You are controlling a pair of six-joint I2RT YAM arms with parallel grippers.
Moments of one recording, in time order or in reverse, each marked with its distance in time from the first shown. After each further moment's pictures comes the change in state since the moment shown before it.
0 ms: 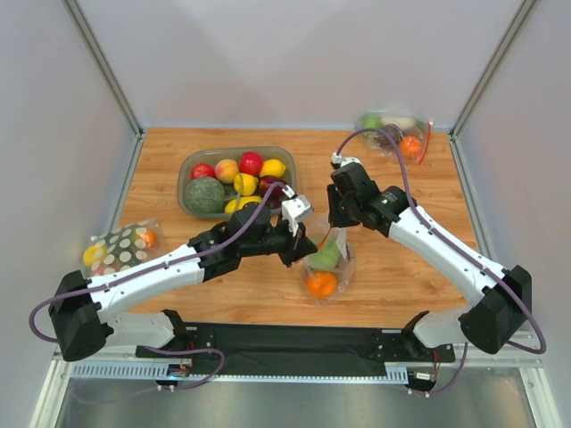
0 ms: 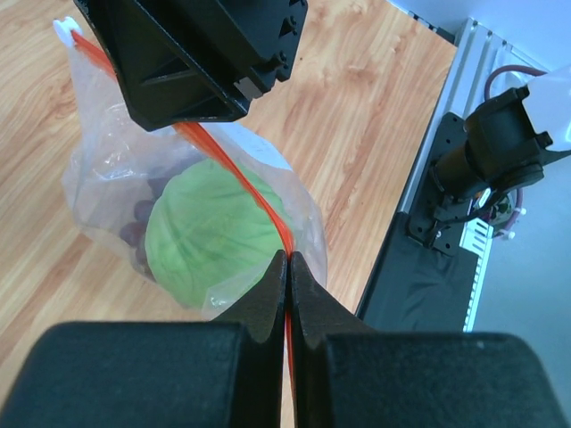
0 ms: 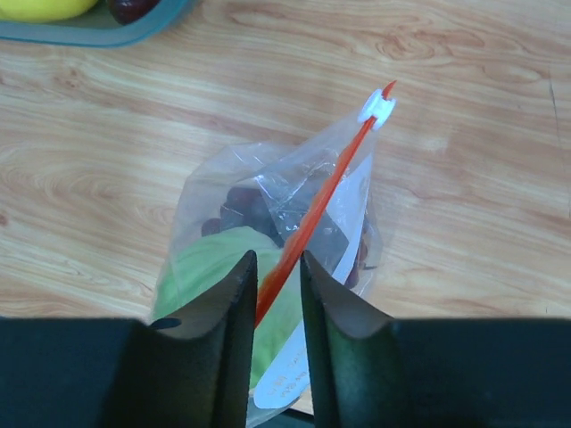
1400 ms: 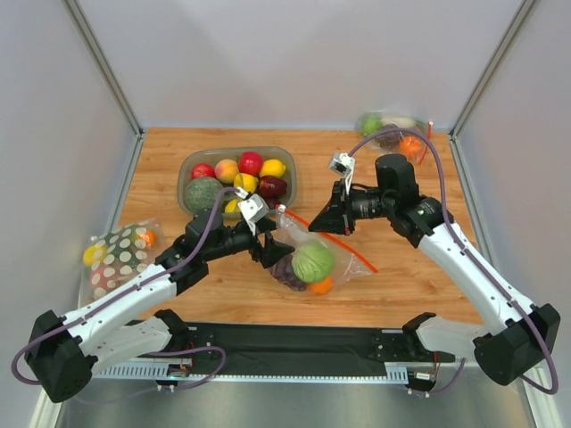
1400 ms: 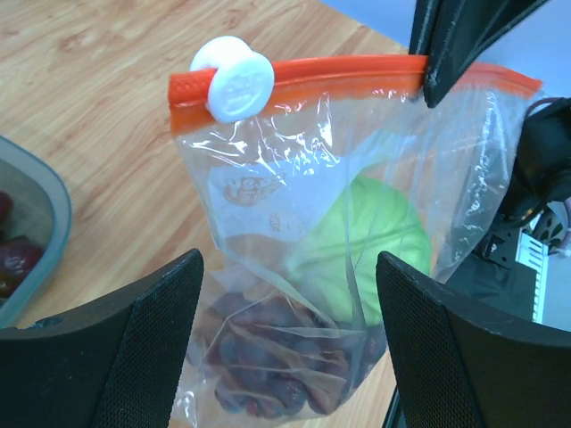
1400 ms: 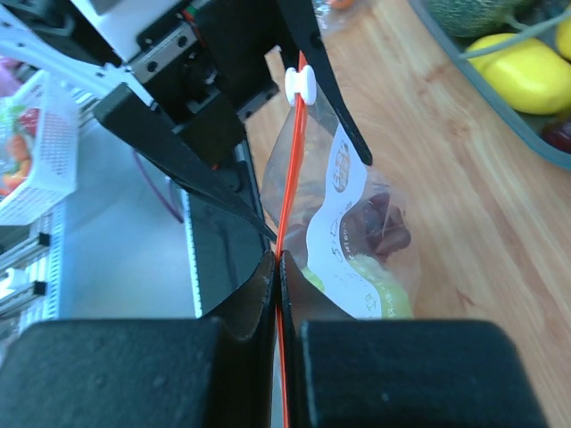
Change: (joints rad) left arm 0.237 -0.250 -0.254 0.167 0.132 0.081; right arm -0.168 -0.203 -0.125 0.328 -1.075 -0.339
